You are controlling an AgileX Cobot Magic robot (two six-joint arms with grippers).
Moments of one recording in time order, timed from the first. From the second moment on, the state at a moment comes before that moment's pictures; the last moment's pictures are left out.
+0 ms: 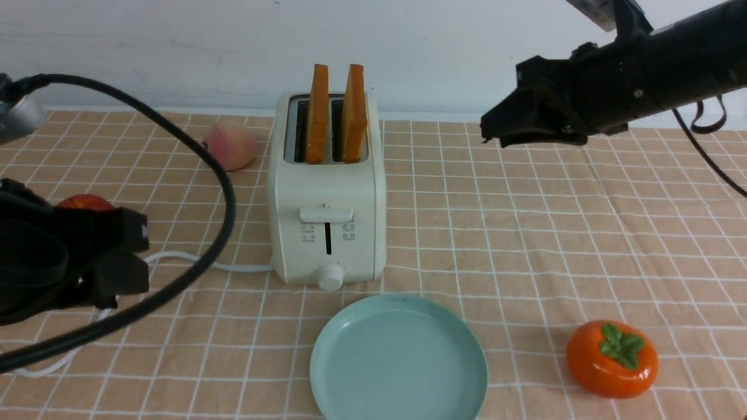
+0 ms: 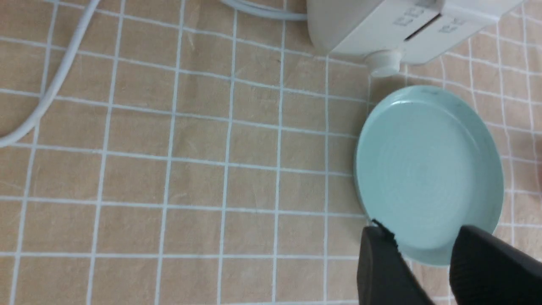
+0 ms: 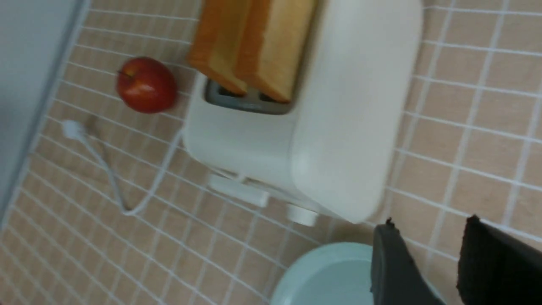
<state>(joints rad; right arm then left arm) 0.17 1.69 -1.53 0.91 0.90 -0.47 -0.24 0.99 -0.97 -0.19 0.93 -0.38</state>
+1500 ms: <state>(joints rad) 0.47 2.14 -2.30 0.23 0.84 0.15 -0.24 0.89 -0.95 -0.19 1.03 -0.38</state>
